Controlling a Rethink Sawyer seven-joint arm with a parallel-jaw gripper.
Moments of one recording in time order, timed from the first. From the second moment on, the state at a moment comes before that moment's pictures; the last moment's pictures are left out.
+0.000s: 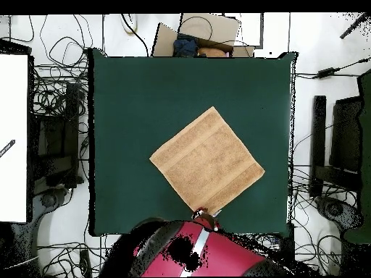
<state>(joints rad) -0.29 -0.39 -0.27 2.24 -0.03 -0.34 2.07</state>
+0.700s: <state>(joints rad) -0.29 -0.42 -0.33 2.24 -0.07 -0.25 2.07</state>
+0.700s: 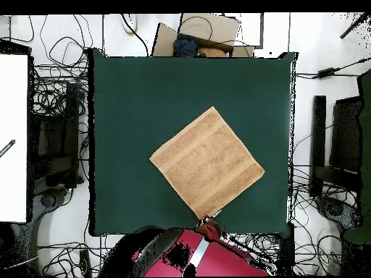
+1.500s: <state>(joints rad) -0.06 -0.40 -0.38 2.21 -0.16 -0.57 2.07</state>
